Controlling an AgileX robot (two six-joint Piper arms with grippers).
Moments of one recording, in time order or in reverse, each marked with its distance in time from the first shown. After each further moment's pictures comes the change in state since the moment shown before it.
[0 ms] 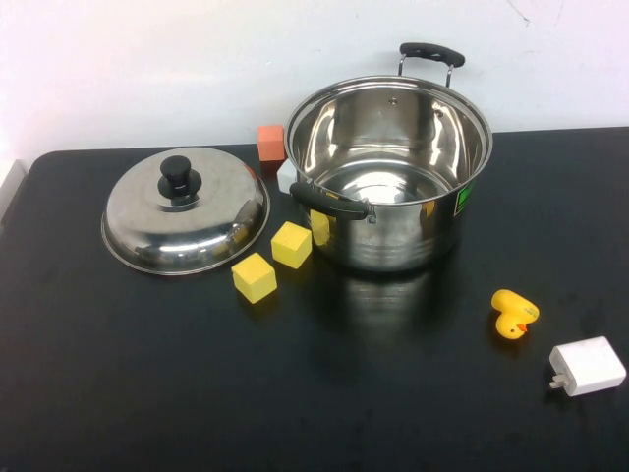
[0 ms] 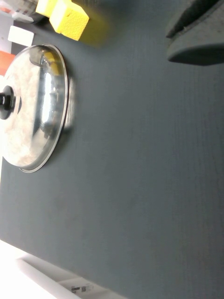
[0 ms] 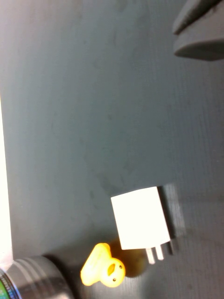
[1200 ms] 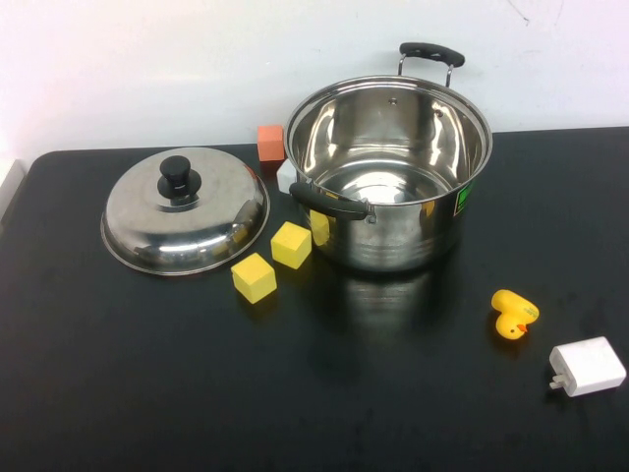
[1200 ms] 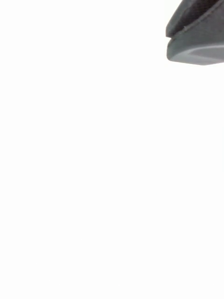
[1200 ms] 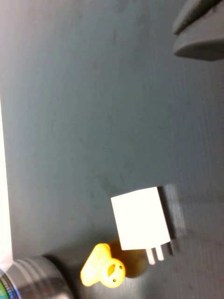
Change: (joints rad) right arm 0.000 0.000 0.000 0.000 0.000 0.000; left arm 0.000 -0.002 0.002 -0.040 -0.917 0.035
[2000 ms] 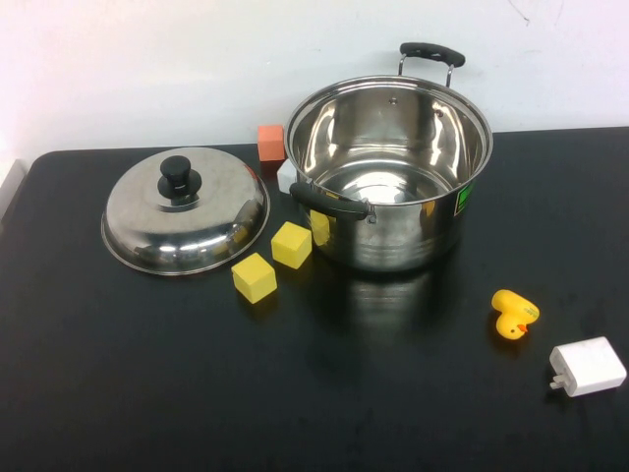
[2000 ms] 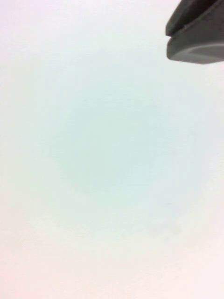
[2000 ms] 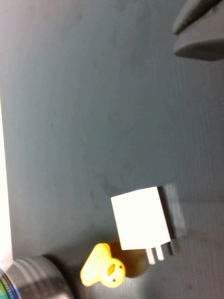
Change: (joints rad) right arm 0.000 0.000 0.000 0.000 0.000 0.000; left arm 0.000 0.634 -0.516 0.231 -0.076 -0.189
